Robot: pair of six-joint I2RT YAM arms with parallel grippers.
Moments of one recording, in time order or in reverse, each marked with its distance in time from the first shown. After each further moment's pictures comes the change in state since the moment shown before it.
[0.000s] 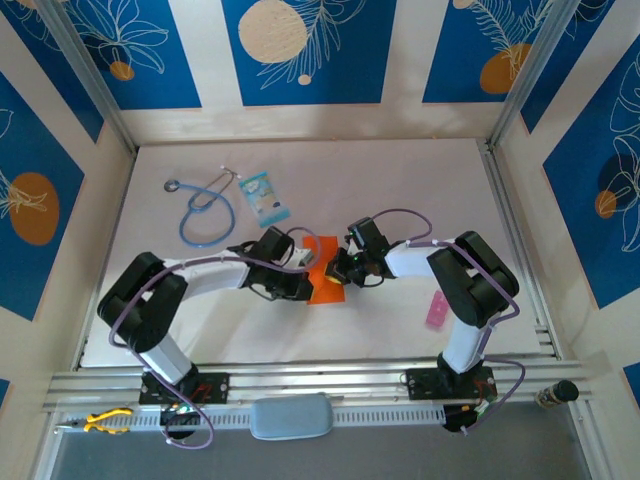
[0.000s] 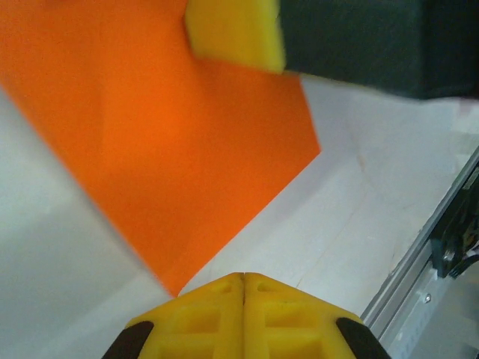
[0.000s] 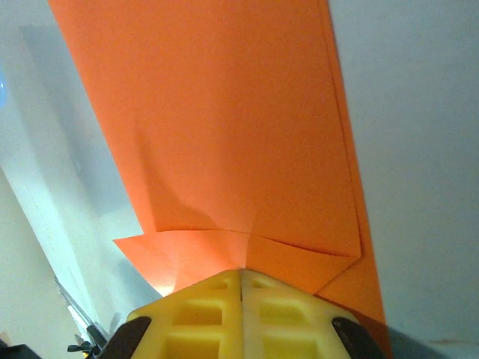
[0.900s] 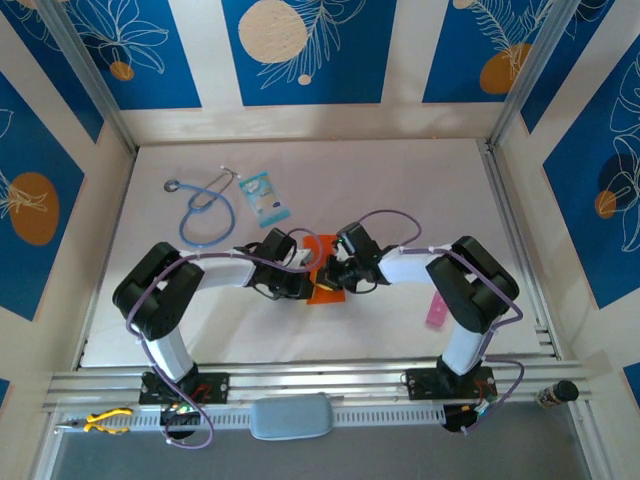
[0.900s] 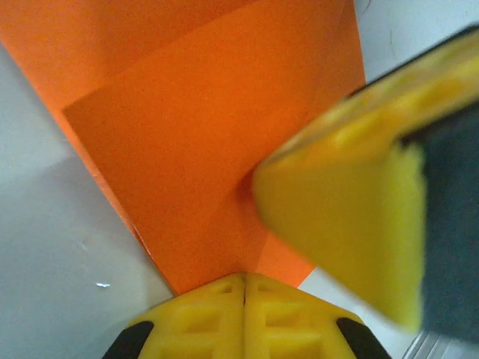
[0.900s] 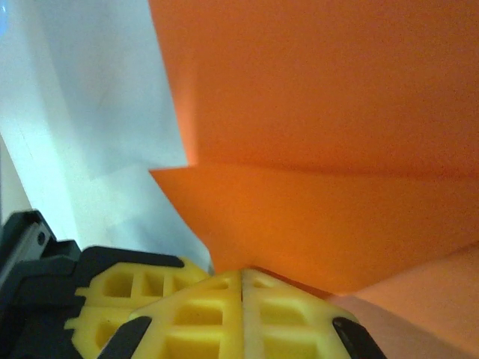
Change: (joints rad) left arm 0.013 0.096 -0.016 0.091 -0.032 -0.018; right arm 0.101 -0.024 0.003 -0.001 -0.006 -0.029
